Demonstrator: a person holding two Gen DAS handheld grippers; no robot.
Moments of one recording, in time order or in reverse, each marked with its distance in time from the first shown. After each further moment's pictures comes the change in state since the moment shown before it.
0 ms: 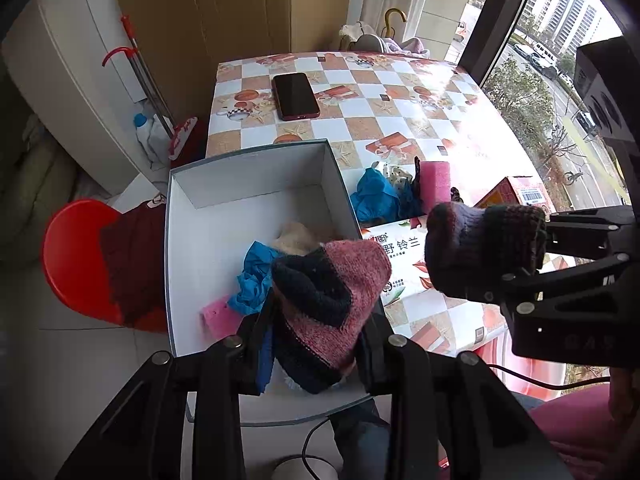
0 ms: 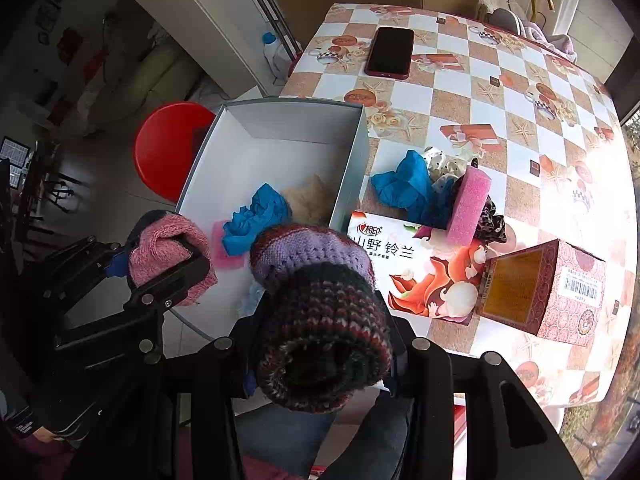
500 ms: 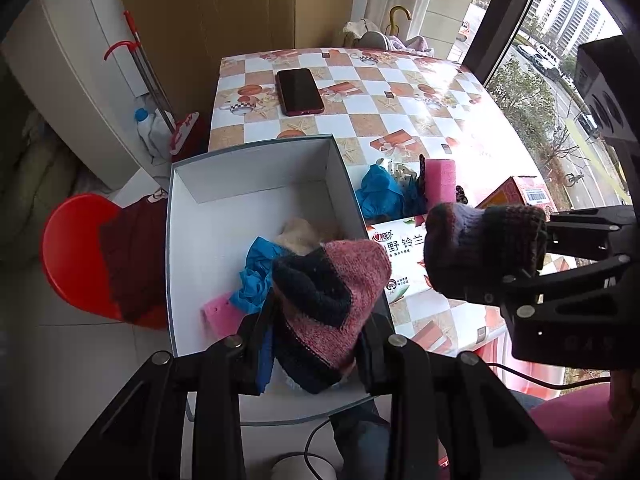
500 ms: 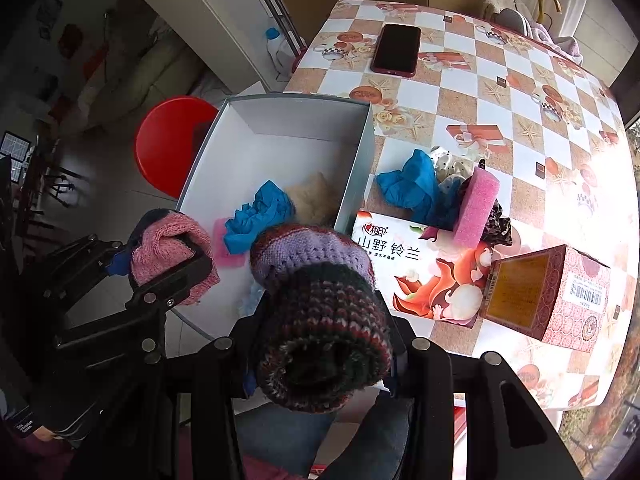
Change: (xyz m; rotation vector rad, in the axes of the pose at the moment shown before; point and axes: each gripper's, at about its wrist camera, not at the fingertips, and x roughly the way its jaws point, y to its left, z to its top) left arm 0.004 0.004 -0.001 -0.012 0.012 0.001; right arm 0.005 0.003 0.003 -0.015 0.016 0.001
